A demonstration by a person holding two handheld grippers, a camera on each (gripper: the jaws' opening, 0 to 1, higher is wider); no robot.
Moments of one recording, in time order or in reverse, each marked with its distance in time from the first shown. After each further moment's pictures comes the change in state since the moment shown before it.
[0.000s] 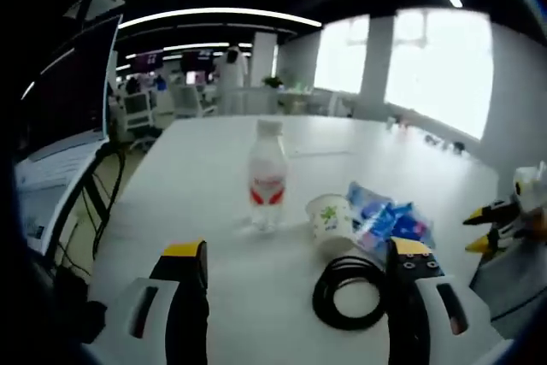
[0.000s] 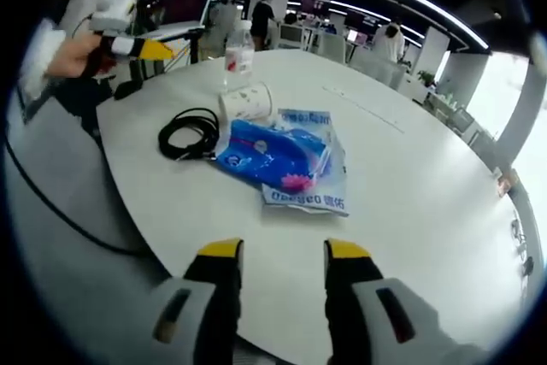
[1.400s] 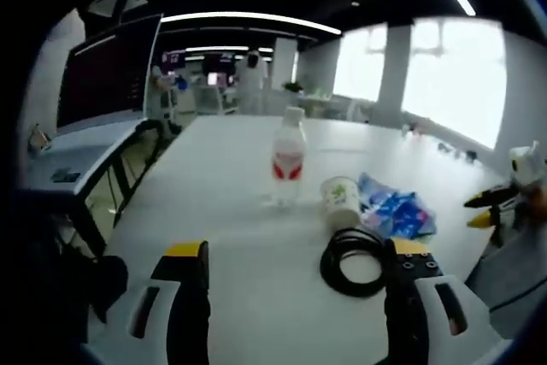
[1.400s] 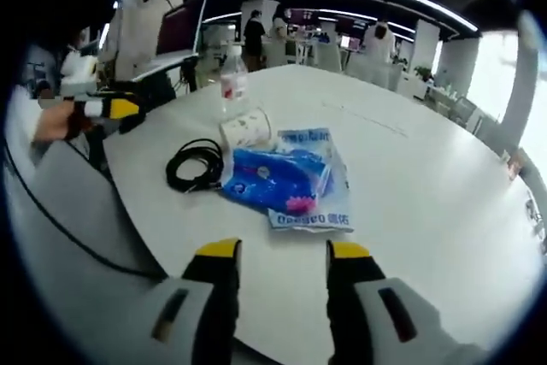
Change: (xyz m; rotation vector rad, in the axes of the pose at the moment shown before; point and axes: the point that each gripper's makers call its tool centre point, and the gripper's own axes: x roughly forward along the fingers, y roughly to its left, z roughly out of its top) left arm -0.034 0.016 -0.033 -0.042 -0.015 0.093; right arm -0.008 -0.002 0.042 0.109 -0.115 0.078
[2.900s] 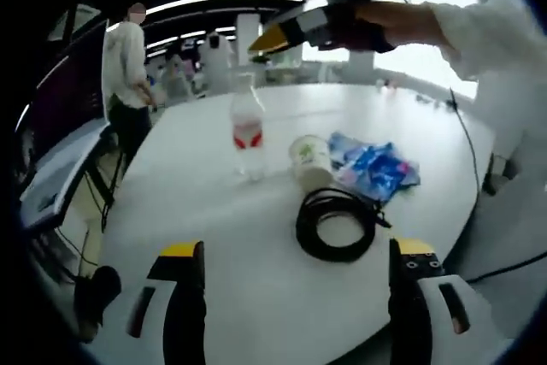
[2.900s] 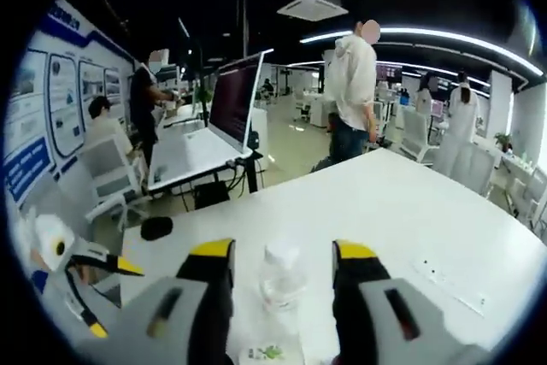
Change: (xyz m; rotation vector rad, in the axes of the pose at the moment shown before) left arm 0.000 -0.036 -0.030 0.179 0.149 -0.085; right arm 0.181 0.087 0.279 -0.209 -0.204 0.395
